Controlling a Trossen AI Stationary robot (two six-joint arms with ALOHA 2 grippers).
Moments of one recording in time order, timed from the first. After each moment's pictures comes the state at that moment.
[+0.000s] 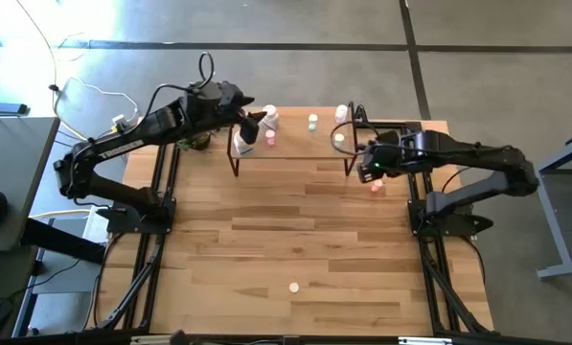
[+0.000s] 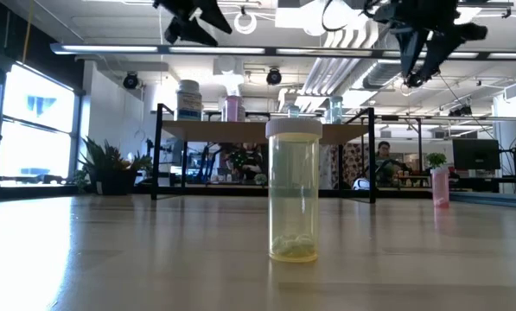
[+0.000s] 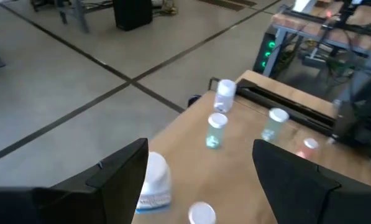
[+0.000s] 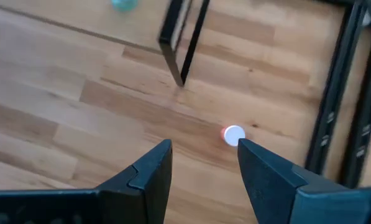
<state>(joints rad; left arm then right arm) 0.58 1.28 1.27 -0.37 -0.16 -0.12 -0.13 1.21 1.29 -1.40 0.35 1.09</state>
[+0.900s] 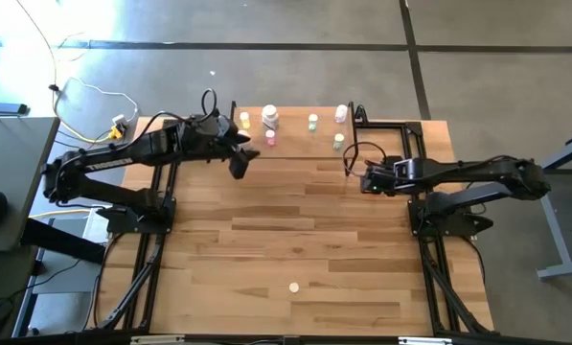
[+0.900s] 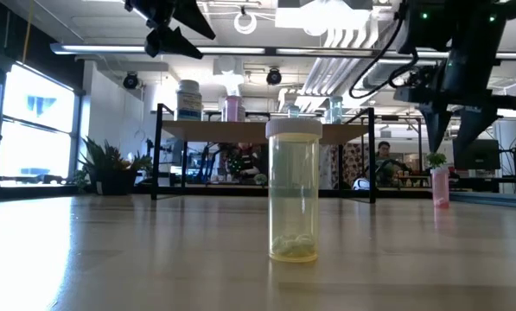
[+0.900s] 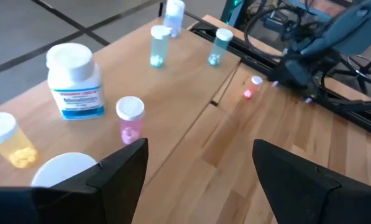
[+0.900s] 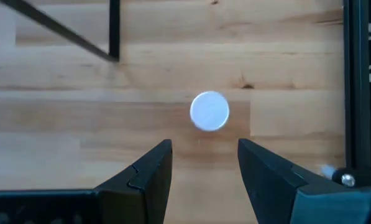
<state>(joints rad) 0.41 1.12 1.05 -0.45 -0.12 -0.30 -0.13 1.08 0.72 -1.05 0.35 1.41</state>
